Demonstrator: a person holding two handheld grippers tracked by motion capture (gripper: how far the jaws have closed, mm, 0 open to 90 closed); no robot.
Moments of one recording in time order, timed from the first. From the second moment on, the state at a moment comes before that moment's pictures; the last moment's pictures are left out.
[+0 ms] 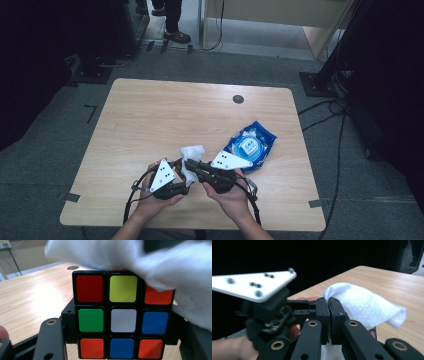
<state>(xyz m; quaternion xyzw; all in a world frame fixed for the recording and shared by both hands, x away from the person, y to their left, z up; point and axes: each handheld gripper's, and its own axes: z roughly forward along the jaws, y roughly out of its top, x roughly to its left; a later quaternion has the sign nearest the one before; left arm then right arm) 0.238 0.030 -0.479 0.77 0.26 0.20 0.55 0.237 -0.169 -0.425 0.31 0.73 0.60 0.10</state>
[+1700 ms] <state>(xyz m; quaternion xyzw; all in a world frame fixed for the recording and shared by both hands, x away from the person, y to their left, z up) 0.242 0.047 -0.468 0.75 0.26 0.22 0.56 0.273 -0.213 -0.463 0.43 0.71 0.55 0.14</state>
